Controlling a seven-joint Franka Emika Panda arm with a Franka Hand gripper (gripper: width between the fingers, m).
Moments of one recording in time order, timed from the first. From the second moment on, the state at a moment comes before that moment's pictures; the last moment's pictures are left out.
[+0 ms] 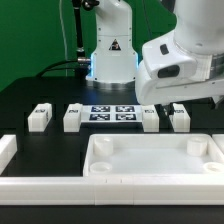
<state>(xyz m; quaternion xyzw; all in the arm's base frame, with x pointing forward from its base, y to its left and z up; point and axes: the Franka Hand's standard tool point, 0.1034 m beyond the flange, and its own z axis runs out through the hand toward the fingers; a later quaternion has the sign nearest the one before) 0.492 0.108 0.056 -0.96 -0.03 0.28 0.05</state>
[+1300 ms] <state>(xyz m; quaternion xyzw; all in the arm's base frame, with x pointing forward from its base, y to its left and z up) 0.458 0.110 0.031 -0.92 -0.03 0.40 0.03</state>
